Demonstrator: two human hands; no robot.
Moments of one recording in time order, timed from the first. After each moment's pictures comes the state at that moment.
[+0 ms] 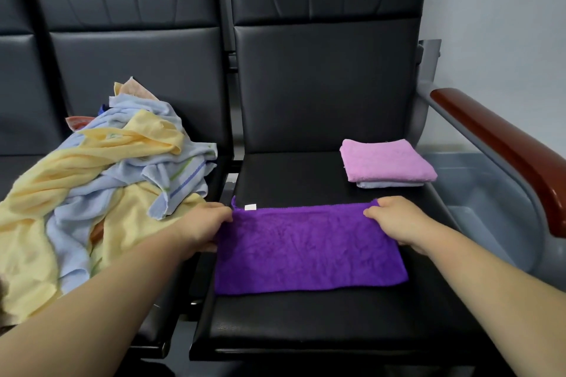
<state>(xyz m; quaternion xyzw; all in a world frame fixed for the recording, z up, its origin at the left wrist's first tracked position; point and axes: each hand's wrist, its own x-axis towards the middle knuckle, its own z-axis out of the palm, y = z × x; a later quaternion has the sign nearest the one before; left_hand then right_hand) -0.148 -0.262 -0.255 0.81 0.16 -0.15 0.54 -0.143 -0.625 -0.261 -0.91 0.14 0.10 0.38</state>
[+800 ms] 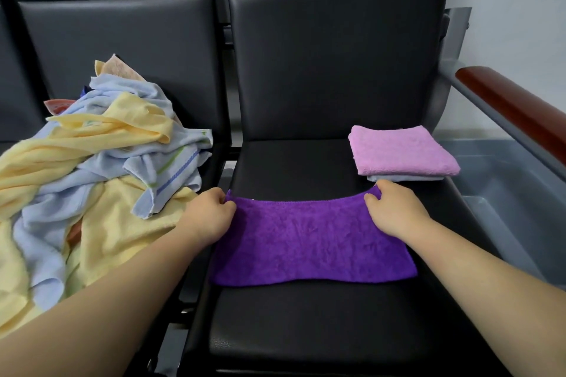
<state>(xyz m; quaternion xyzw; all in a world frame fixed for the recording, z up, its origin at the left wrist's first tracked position) -0.105 -0.268 -0.289 0.95 0.12 0.00 0.29 -0.106 -0.607 -0.282 -0.97 0.11 0.04 0.23</state>
